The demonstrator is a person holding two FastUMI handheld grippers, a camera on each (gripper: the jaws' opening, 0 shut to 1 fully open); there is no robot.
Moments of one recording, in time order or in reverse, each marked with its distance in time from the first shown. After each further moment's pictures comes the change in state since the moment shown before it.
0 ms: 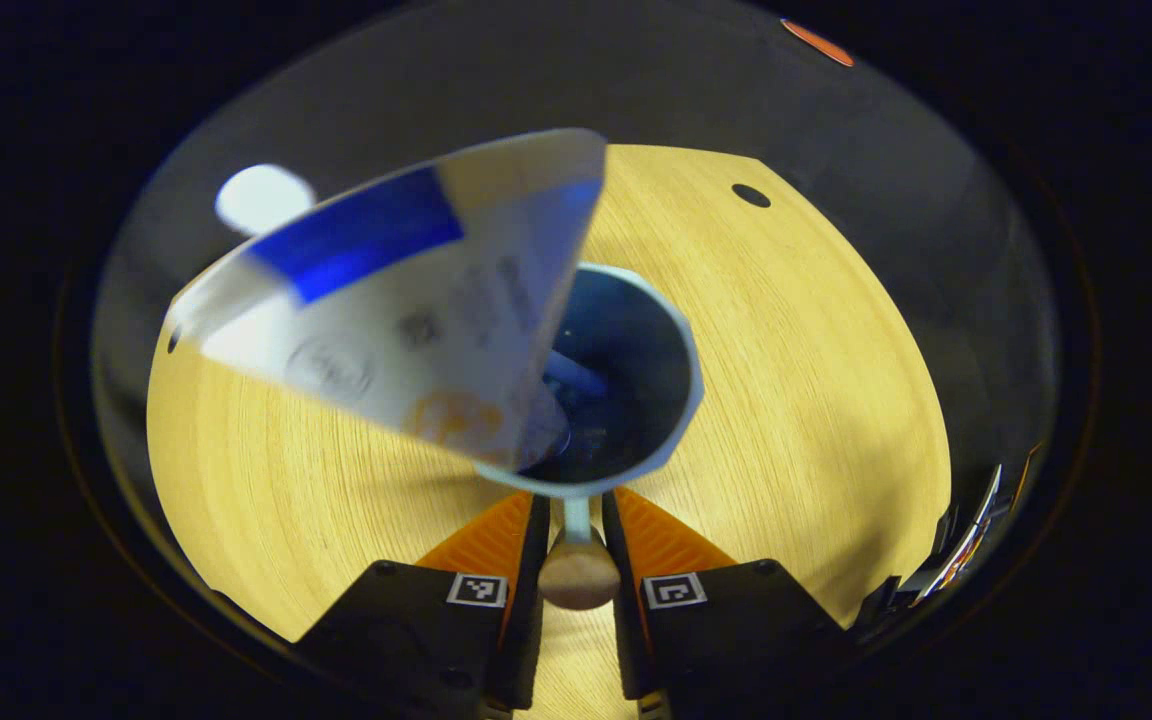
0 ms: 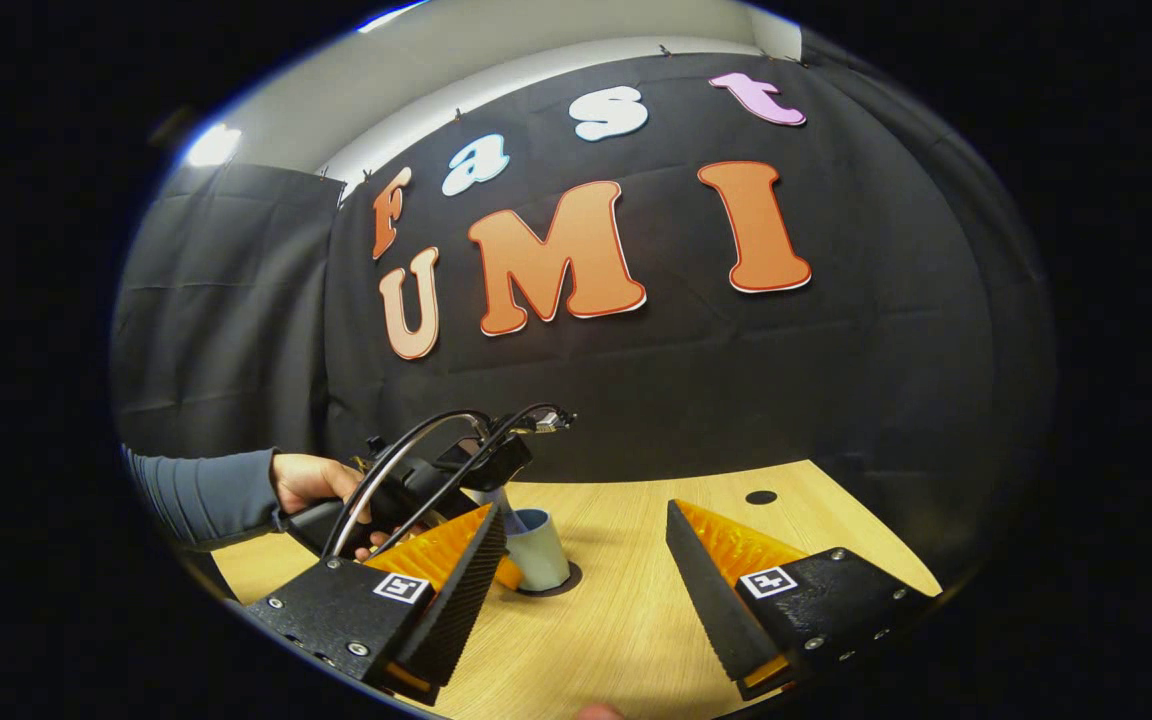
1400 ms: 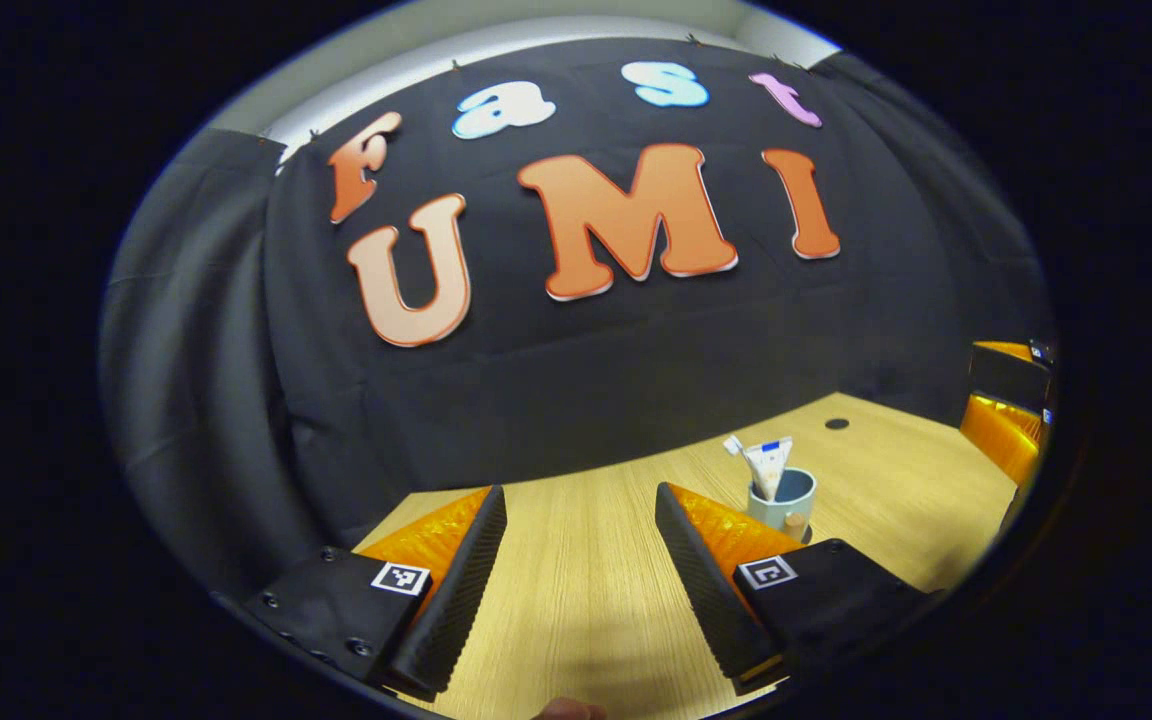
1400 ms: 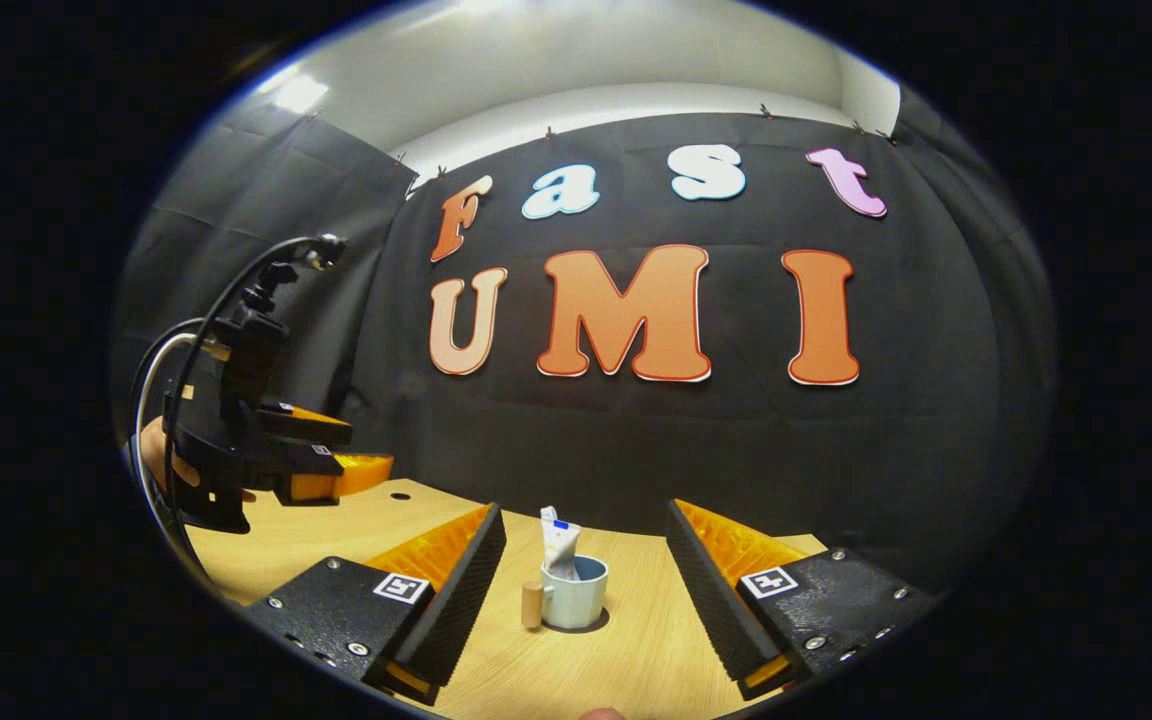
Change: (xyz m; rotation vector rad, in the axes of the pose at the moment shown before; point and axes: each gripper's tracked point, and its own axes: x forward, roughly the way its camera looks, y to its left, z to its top) left arm -0.088 0.029 0.120 0.073 -1.034 0.466; right arm -0.003 0.101 0.041 -0.240 -0.155 0.028
